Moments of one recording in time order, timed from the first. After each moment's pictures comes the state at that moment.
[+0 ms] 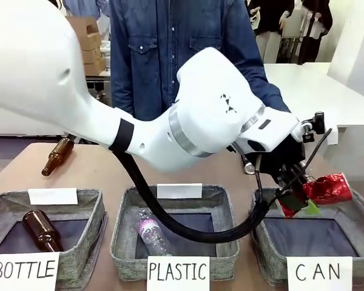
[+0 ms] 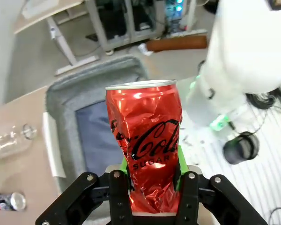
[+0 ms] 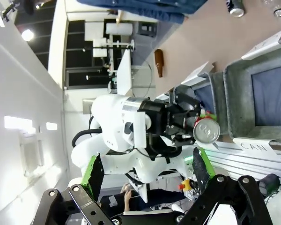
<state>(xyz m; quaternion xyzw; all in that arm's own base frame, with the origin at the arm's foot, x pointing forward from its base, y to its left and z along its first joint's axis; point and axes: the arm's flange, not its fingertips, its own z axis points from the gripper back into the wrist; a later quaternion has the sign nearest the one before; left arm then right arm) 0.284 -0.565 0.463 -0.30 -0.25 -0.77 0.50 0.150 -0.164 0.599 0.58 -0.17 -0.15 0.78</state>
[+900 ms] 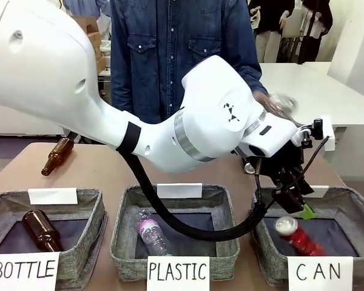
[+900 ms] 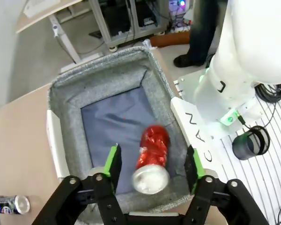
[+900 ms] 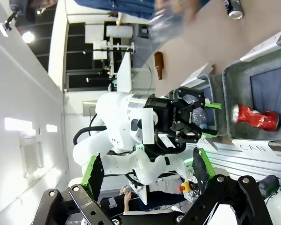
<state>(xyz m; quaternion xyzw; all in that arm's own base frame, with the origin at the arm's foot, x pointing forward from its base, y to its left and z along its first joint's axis) 0.291 -0.572 0.452 -0.29 -0.25 -0.78 0.49 0.148 -0.165 0.599 0.57 -0.18 -0.15 0.78</state>
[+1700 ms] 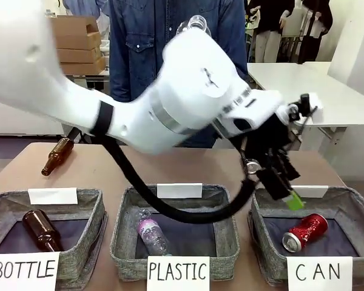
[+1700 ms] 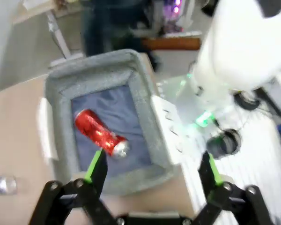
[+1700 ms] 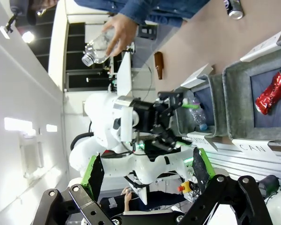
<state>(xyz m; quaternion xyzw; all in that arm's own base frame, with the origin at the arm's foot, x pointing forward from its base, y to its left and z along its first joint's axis) 0.284 -0.528 0.496 -0.33 -0.20 -0.75 0.53 0.148 -0.165 0.599 0.57 -0.18 -0.15 0.78</state>
